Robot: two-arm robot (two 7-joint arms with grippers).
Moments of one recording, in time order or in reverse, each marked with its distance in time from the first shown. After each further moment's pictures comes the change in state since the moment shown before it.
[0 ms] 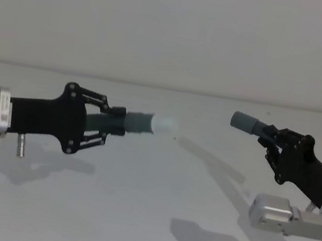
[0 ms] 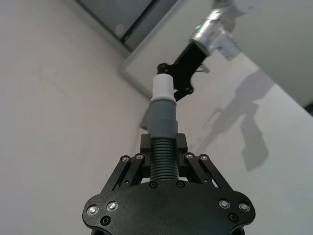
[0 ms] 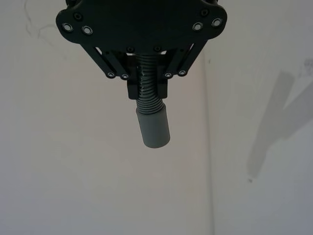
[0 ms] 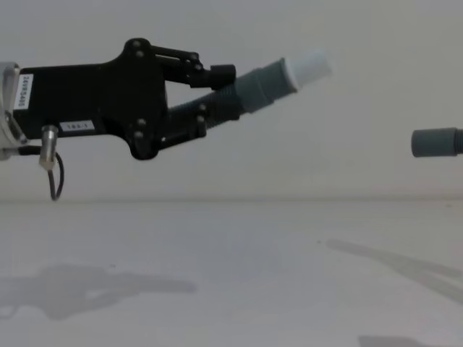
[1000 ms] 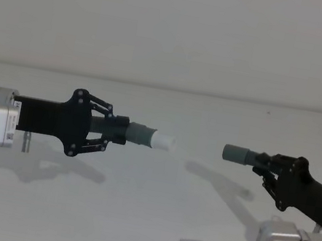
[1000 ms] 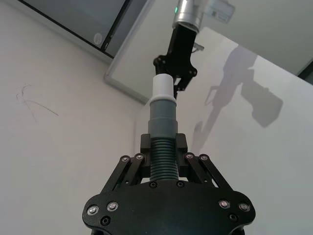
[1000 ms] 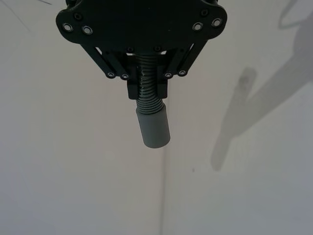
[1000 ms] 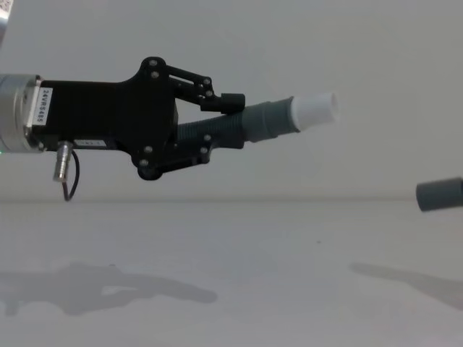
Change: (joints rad) left arm -0.129 -0.052 0.066 0.181 0.027 -0.221 -0.125; right arm -0.032 0.095 0.003 -0.045 0.055 -0.077 0.141
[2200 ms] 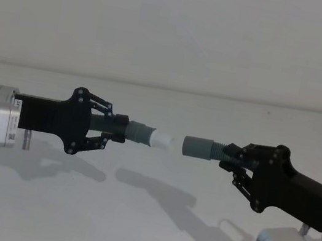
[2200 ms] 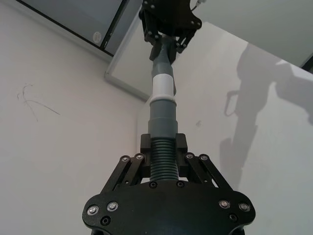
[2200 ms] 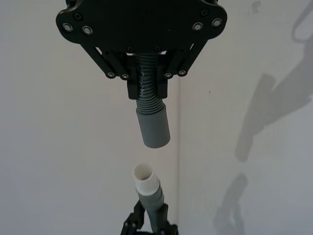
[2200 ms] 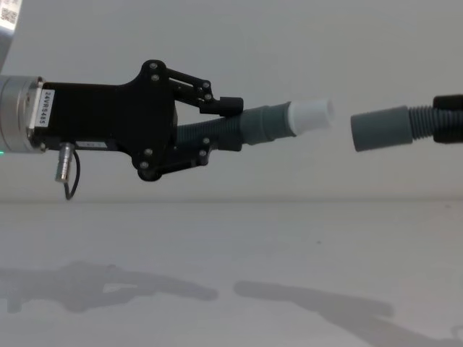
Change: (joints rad) left arm -0.020 -0.009 0.005 0.035 0.019 -0.031 0.002; right arm -0.059 0.075 0.084 -0.278 0.196 -0.024 0.115
